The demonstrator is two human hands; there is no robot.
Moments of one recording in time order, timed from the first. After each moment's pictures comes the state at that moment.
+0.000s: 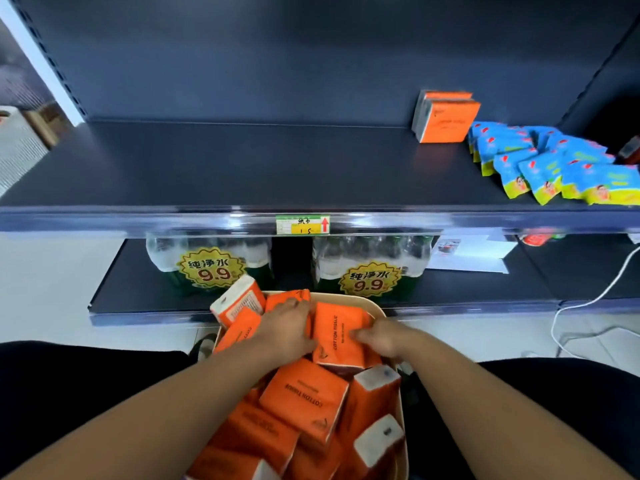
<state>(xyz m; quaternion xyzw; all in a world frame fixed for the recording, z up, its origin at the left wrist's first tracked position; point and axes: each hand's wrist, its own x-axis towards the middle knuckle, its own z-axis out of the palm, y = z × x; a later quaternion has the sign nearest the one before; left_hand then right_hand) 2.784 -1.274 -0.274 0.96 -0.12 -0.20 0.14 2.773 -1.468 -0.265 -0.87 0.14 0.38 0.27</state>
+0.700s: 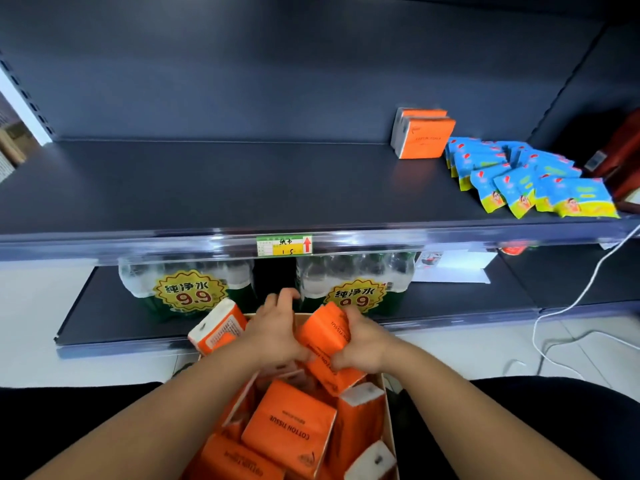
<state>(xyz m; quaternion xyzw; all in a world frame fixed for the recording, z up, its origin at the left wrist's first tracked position) 2.813 -1.277 -0.262 0.94 -0.11 -0.20 0.26 2.783 -1.461 -0.241 -0.91 0.05 0.30 0.29</state>
